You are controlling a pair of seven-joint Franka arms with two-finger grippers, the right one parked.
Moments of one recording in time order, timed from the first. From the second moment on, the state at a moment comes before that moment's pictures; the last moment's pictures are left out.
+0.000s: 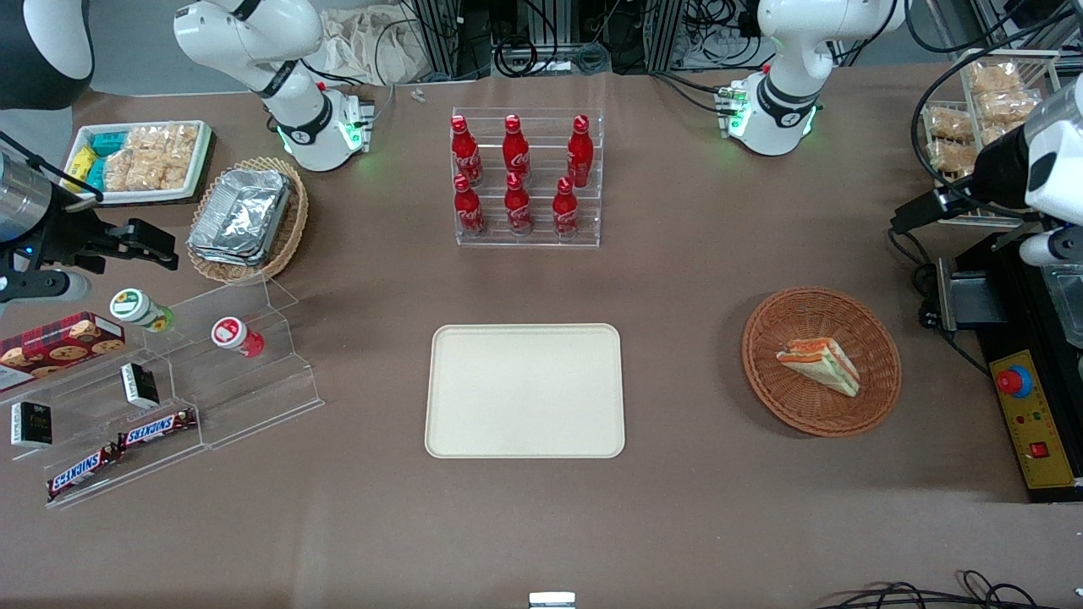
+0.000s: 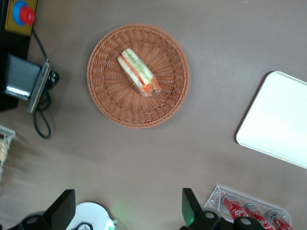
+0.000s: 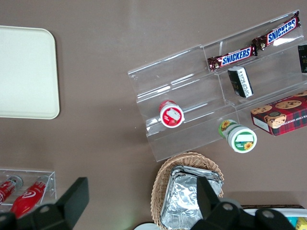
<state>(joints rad) 0.00 0.00 -0.07 -1.54 -0.05 1.45 -0.46</state>
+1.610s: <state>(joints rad) 0.01 0.23 -0.07 -1.99 0.02 2.19 -1.11</state>
